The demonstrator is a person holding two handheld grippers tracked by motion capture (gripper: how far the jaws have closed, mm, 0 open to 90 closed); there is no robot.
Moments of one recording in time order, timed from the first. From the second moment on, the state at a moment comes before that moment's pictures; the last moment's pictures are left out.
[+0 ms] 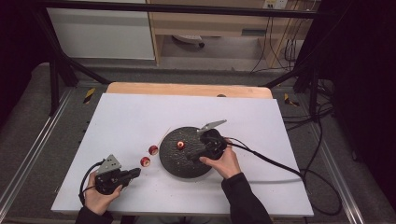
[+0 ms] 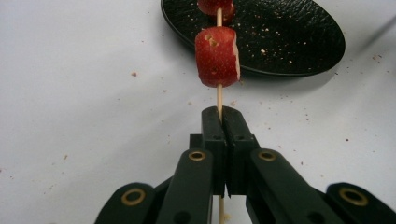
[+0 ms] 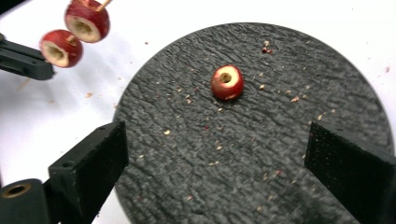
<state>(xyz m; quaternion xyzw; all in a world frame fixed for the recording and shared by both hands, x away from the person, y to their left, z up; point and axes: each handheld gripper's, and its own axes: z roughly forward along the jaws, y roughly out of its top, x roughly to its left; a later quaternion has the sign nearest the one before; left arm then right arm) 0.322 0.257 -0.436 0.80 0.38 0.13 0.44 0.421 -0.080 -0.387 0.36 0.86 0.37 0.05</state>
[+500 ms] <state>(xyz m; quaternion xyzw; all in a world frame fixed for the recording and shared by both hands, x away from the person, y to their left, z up) 0.326 0.264 -0.436 0.80 0.39 0.13 0.44 0.458 -0.043 -0.392 0.33 0.90 0.28 0.06</state>
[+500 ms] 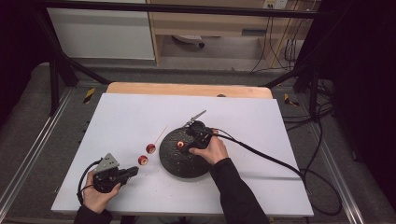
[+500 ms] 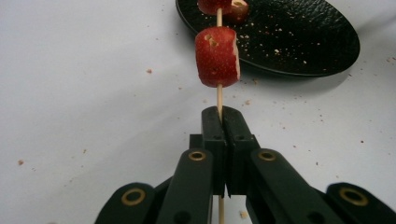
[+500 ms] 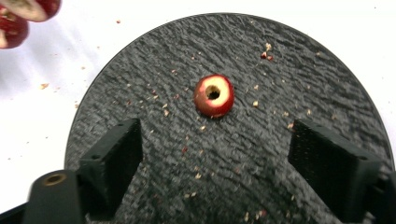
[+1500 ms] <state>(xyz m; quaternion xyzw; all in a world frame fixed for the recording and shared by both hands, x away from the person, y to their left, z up) 0.327 0.265 -0.437 0.79 0.40 0.13 0.44 0.495 -0.007 -0.410 0.31 0.93 0.22 0.01</state>
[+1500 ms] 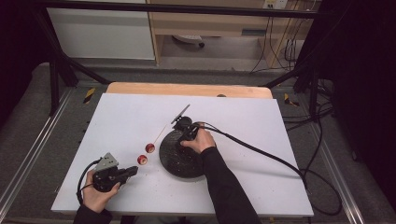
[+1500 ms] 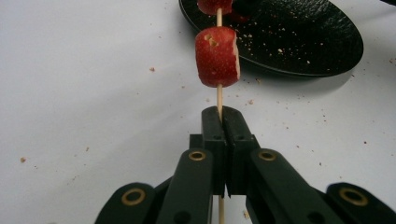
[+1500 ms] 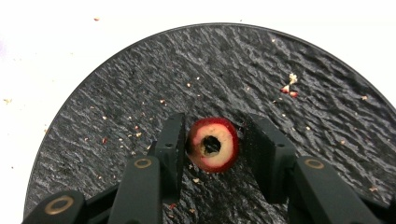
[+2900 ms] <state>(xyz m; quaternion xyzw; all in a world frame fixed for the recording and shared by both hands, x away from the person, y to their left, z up) 0.325 0.263 -0.436 0.80 0.39 0.13 0.44 0.469 -0.037 -0.358 0.37 0.88 0.29 0.01</state>
